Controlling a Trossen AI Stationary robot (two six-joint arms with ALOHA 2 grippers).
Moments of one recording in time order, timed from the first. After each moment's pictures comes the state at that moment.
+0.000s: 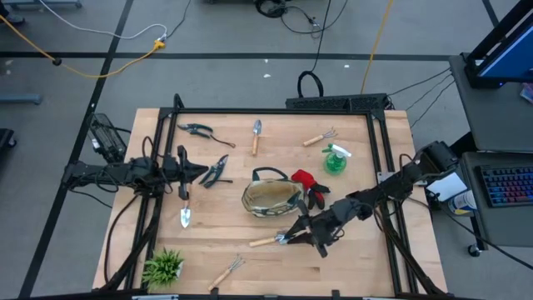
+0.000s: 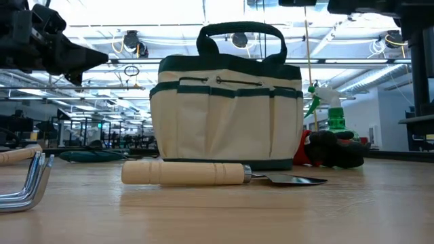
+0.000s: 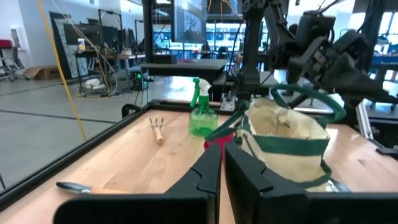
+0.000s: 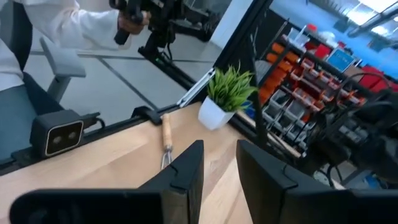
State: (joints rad) left arm -0.07 0.05 0.01 0.09 -0.22 -0.01; right arm 0.46 1.55 0.62 0.88 0.00 -0.50
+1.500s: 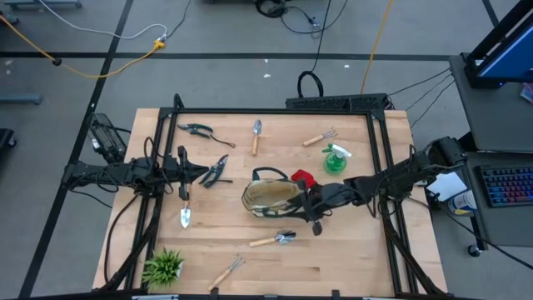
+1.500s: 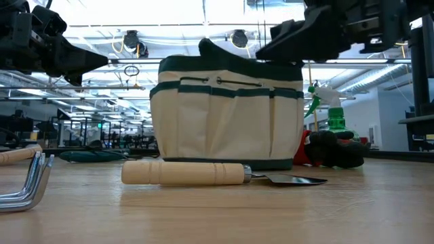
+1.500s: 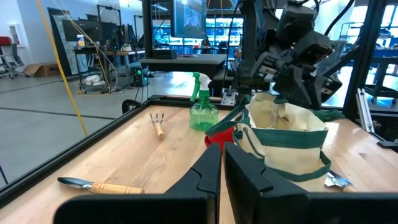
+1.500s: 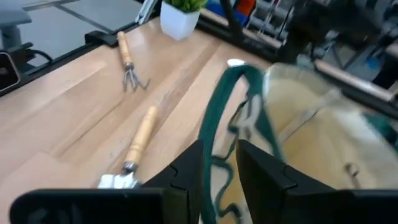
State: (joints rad) left arm -0.07 0.05 0.01 0.07 -0.22 -0.01; right arm 0.28 1.44 0.62 0.45 0.03 -0.26
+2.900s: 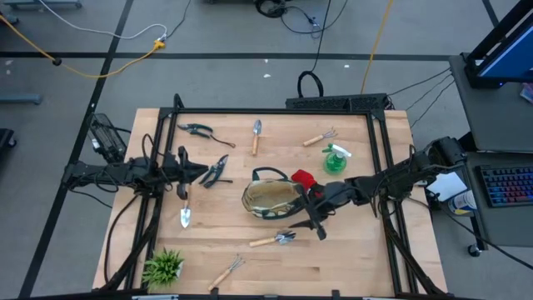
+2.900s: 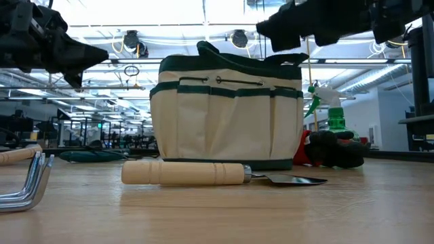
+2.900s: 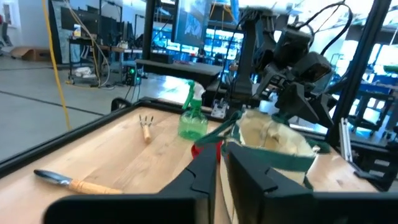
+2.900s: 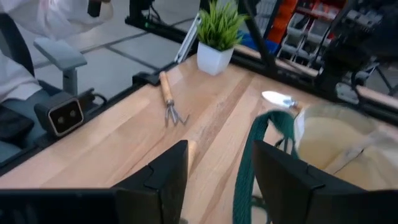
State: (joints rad) left arm -0.07 0.05 0.01 0.12 -0.21 -0.14; right arm 0.28 1.44 0.62 0.56 -0.13 -0.21
